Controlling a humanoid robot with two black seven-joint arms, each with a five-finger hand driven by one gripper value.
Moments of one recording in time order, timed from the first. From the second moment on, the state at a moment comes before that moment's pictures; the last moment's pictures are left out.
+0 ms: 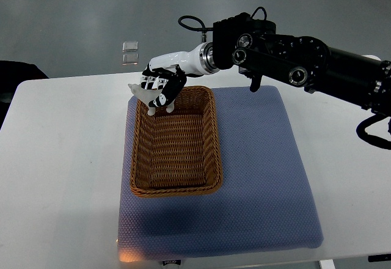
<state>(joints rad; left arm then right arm) -0.03 0.00 -0.02 -0.19 0.01 -0.08 0.07 1.38 -0.03 0.11 0.81 -0.81 0.43 -0.09</state>
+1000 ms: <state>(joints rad) -0.03 0.00 -0.02 -0.19 0.01 -0.08 0.07 1.25 0.00 0.06 0.74 -0.83 0.37 -0.09</state>
